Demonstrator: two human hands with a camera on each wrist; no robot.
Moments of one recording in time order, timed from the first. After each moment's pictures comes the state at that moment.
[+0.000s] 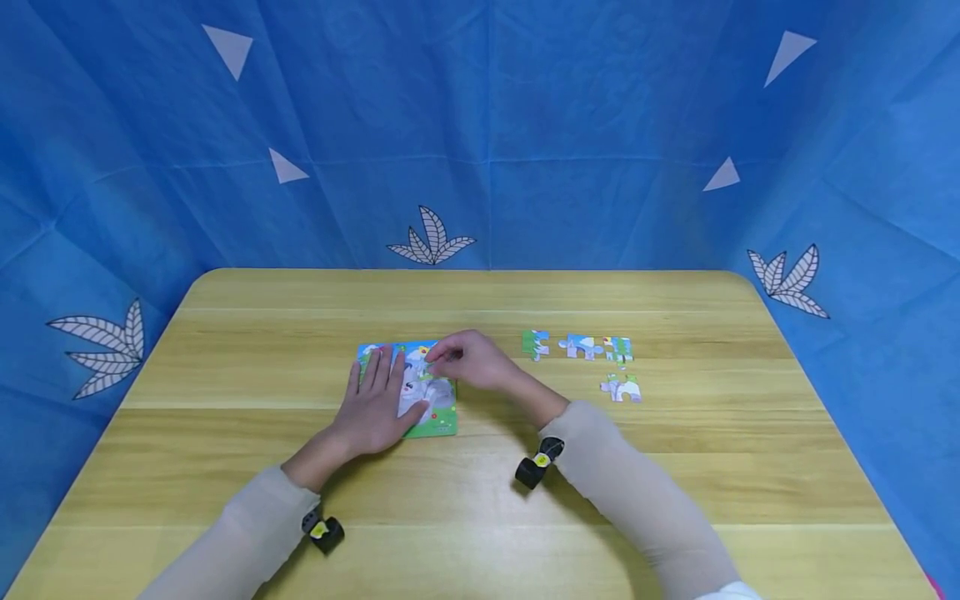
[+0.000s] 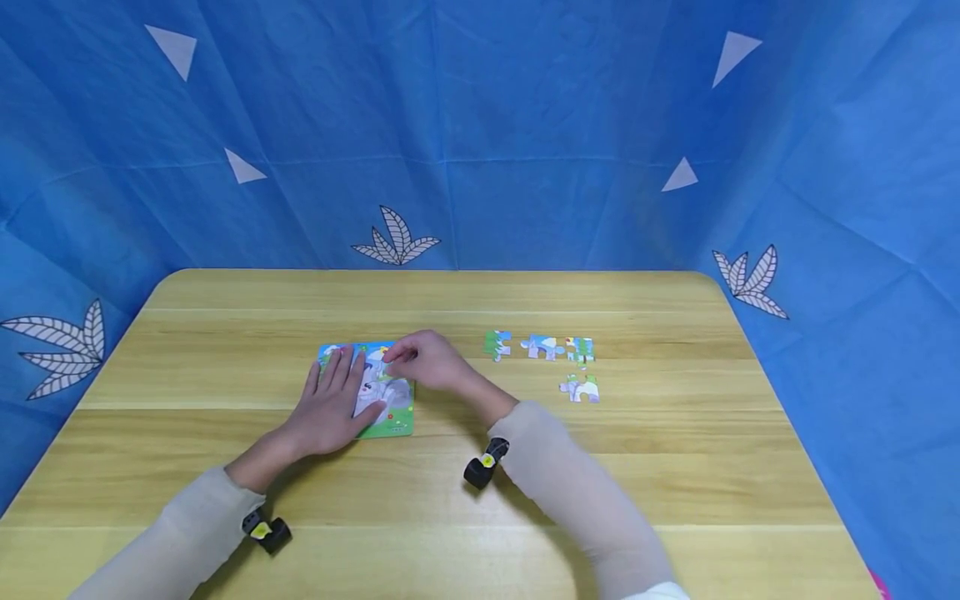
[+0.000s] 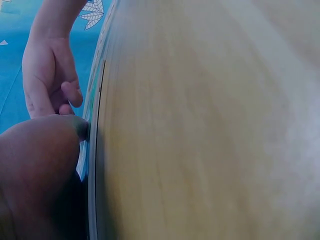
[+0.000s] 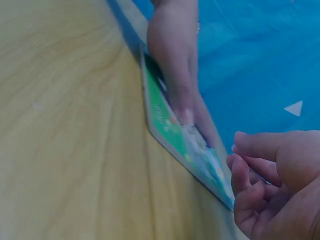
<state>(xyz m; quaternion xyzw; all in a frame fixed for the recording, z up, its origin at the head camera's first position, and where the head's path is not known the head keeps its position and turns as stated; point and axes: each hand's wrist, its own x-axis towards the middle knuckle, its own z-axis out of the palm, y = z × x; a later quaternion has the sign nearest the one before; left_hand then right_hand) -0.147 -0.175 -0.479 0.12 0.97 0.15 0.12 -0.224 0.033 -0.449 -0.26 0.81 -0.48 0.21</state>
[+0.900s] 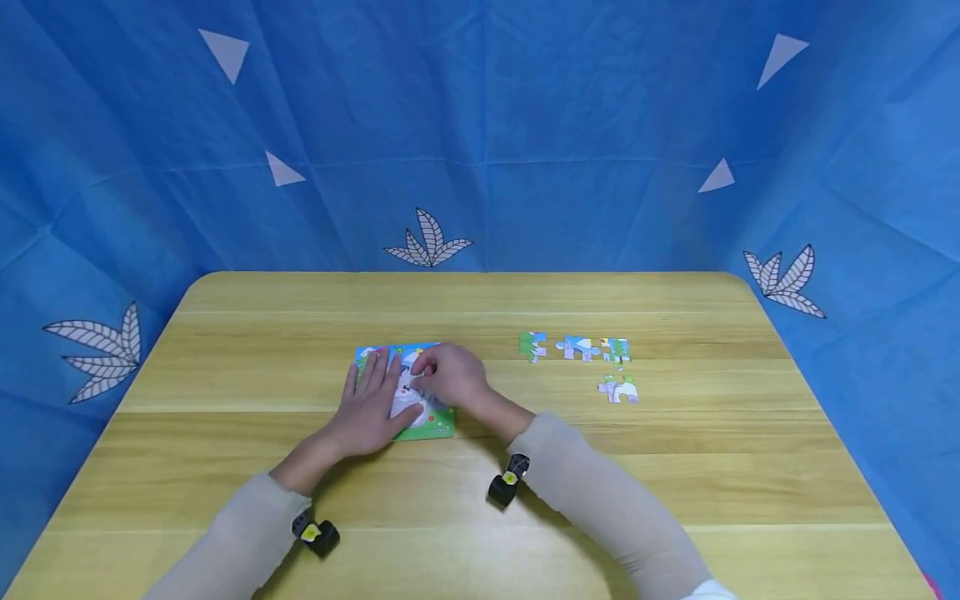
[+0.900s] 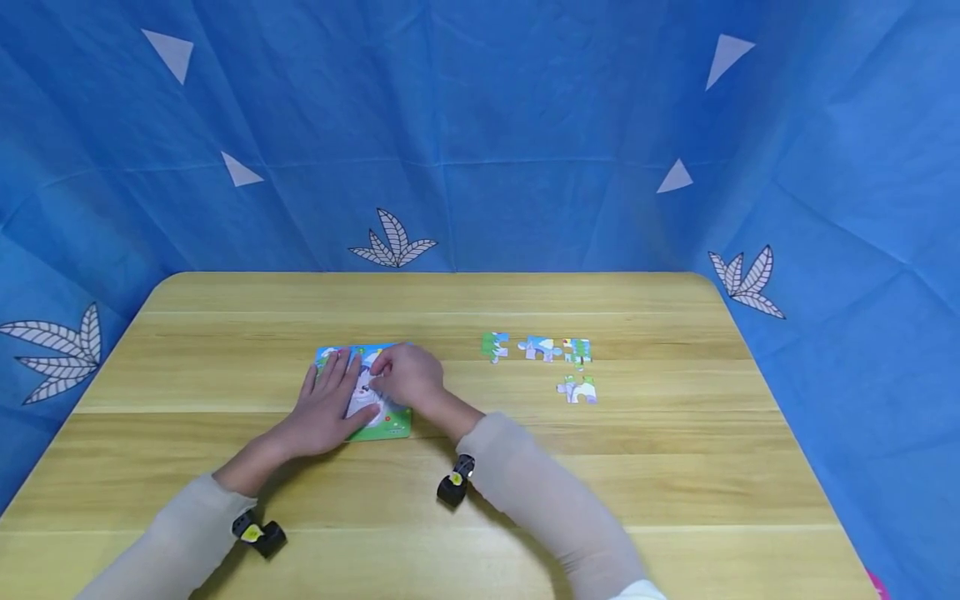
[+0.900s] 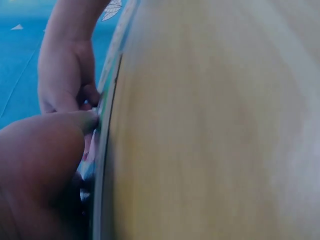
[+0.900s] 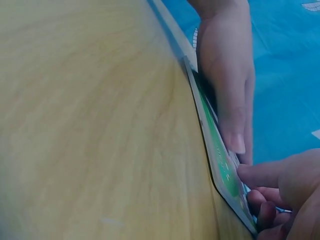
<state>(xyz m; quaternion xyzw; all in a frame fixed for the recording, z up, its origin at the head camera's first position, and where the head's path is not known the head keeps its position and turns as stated) -0.145 -0.186 -0.478 0.17 0.95 0.23 0.10 -0.207 -0.005 -0.458 -0.19 0.91 -0.35 0.13</state>
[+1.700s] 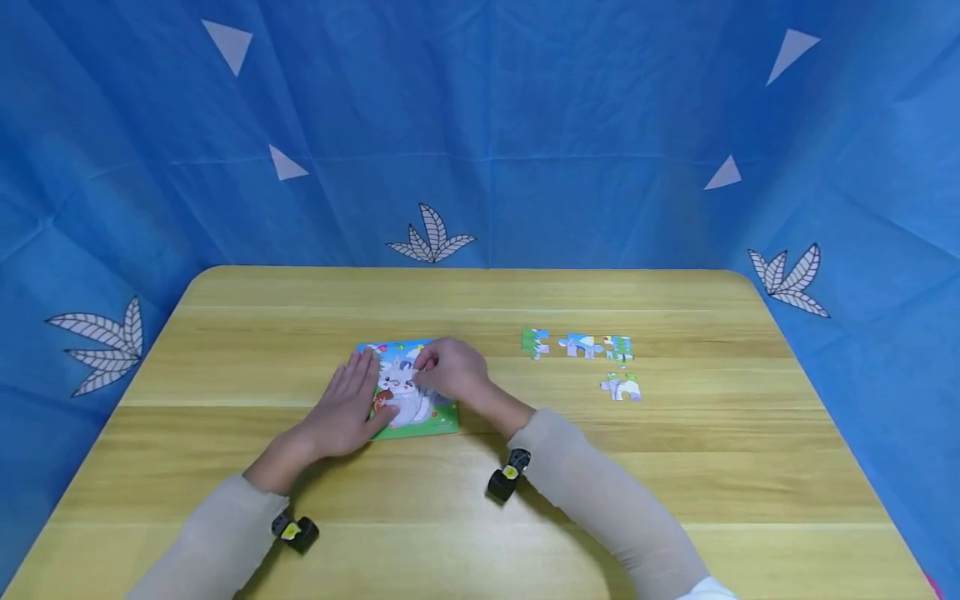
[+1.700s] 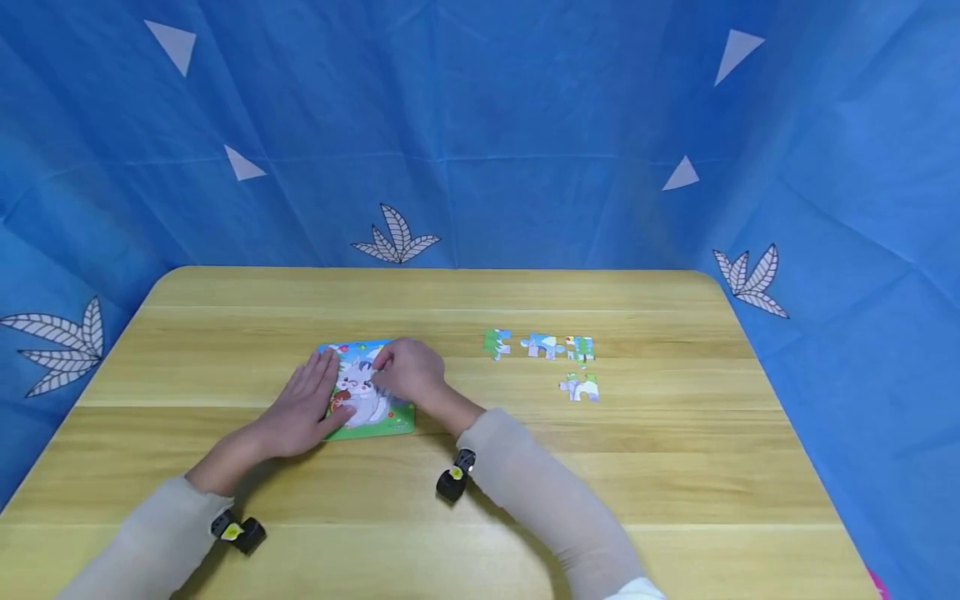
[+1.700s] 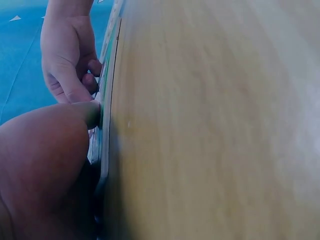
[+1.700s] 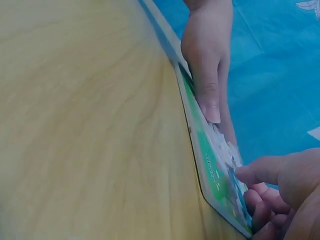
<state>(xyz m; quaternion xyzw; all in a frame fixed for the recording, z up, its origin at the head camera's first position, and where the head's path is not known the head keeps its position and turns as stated) -0.141 -0.220 -0.478 0.18 0.96 0.18 0.13 -0.207 -0.007 -0.453 -0.17 0.91 -0.35 0.14</state>
